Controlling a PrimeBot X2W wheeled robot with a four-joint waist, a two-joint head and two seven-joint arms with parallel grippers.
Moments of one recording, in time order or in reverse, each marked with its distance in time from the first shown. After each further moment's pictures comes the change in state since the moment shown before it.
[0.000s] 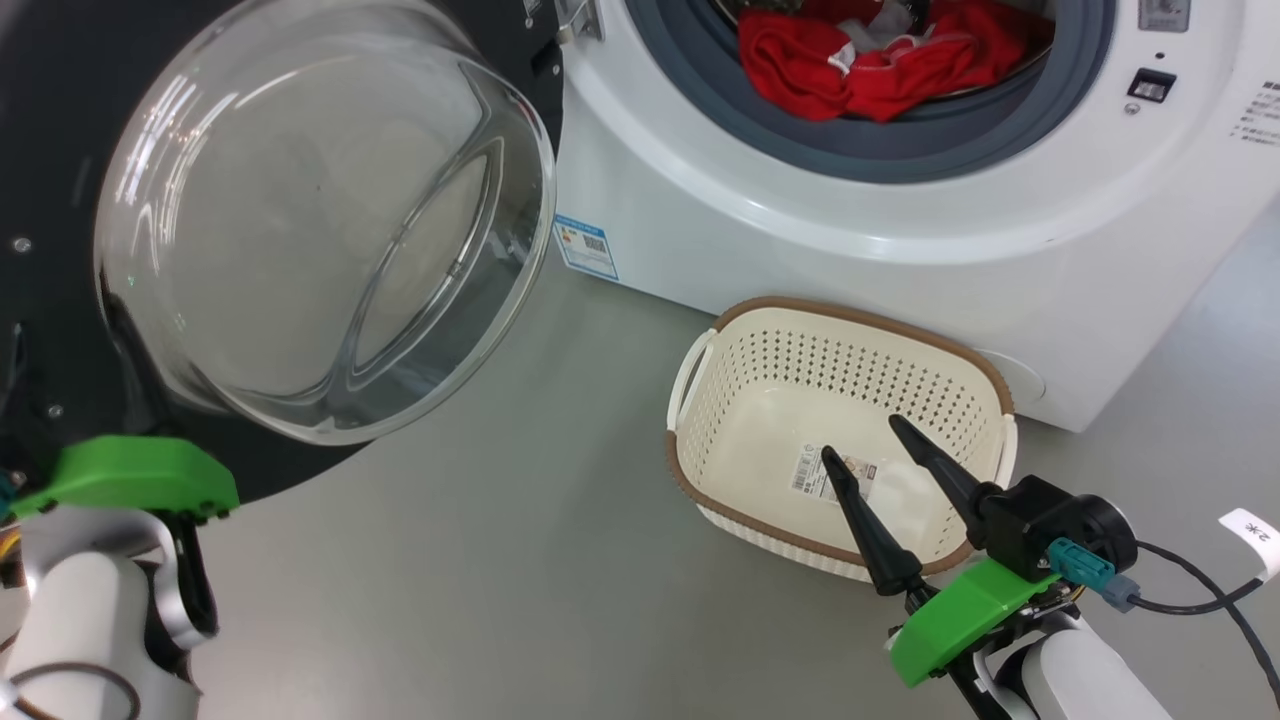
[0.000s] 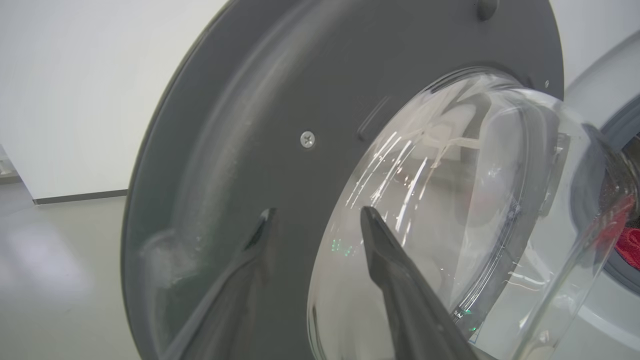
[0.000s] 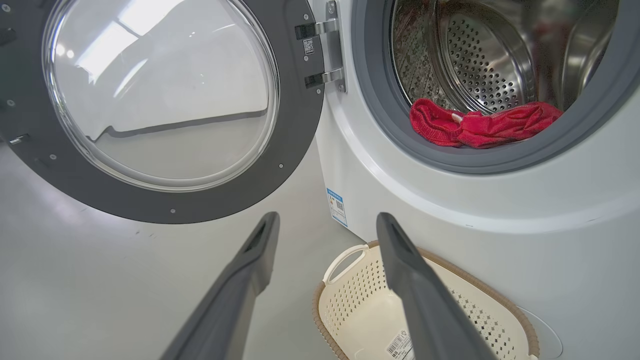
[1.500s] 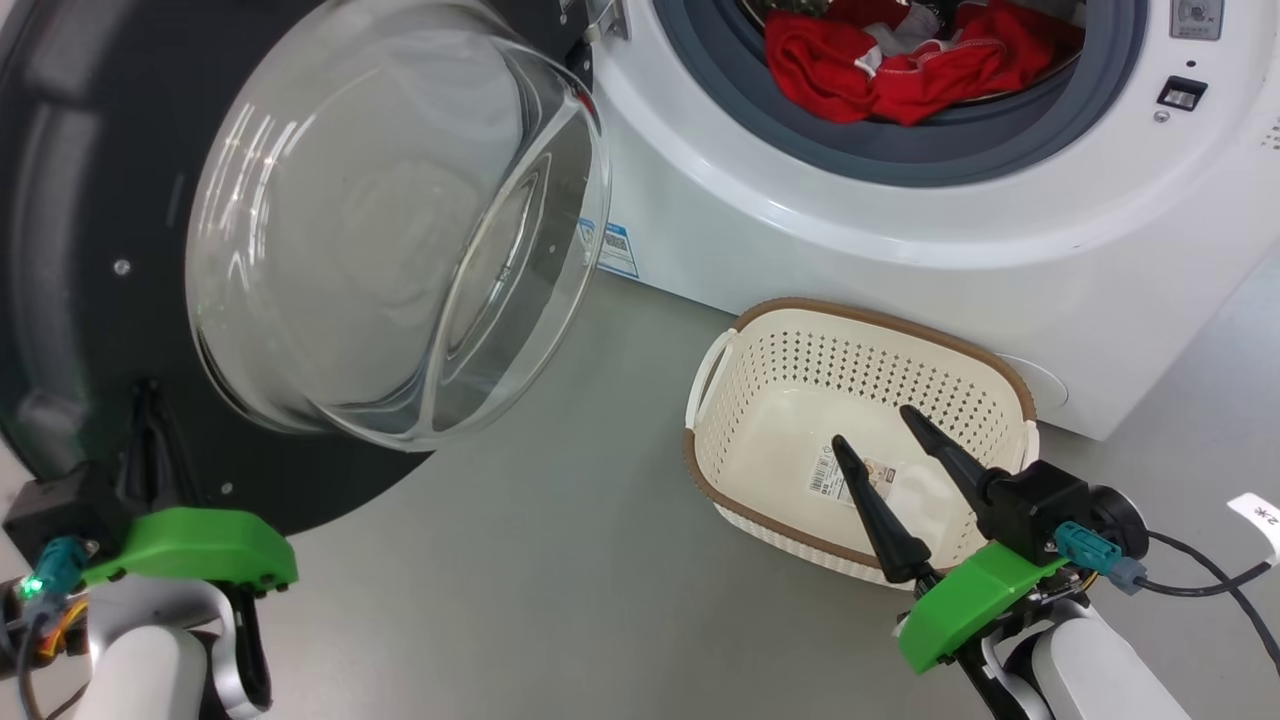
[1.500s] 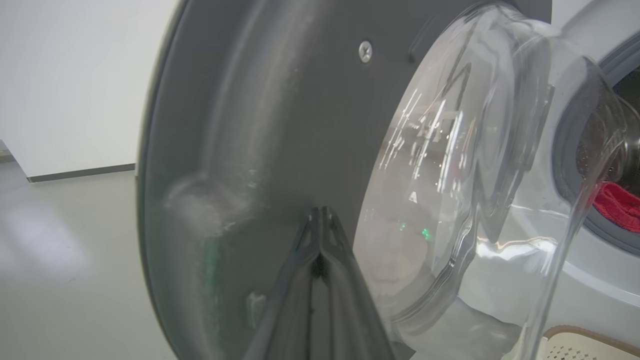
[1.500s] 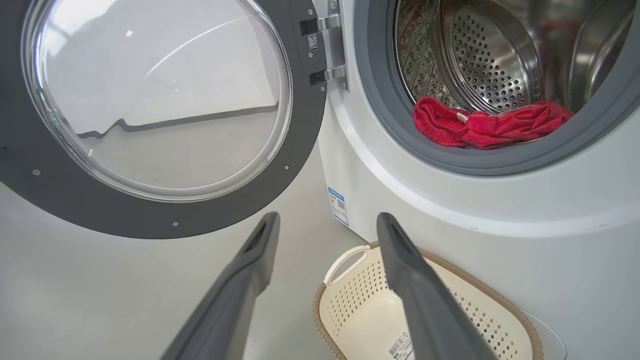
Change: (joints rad) left arm 0.165 -0.030 -0.050 -0.170 0.010 0.068 0.070; right arm -0.014 0.000 -0.025 0.007 -0.002 0.000 0.030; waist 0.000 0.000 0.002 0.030
